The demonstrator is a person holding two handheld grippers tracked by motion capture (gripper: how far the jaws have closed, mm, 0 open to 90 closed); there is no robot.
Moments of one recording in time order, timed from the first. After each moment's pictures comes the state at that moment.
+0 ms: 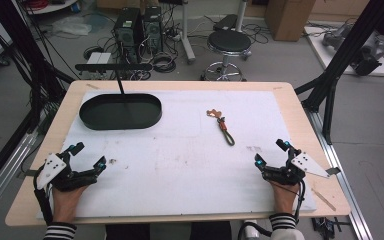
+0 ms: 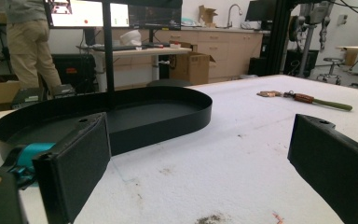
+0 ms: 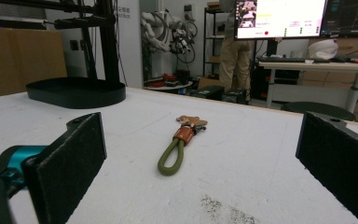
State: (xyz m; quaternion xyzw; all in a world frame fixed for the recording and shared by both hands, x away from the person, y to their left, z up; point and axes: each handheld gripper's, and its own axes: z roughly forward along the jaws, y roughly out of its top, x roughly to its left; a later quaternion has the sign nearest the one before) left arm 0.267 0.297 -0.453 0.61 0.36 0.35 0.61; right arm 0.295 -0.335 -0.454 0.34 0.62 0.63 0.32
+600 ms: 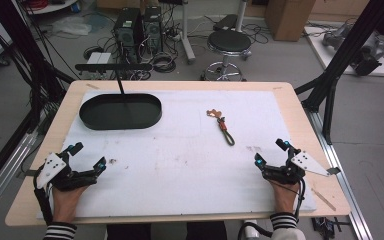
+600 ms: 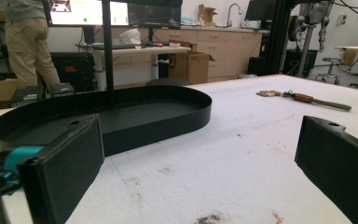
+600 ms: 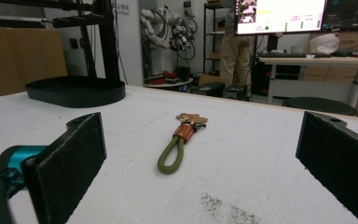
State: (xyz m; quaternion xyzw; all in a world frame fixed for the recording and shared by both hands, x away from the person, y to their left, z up) left arm 0.268 0.297 -0.453 0.61 0.36 0.35 0.61; right arm 0.298 -0.335 -0.453 0.35 0.62 0.62 0.32
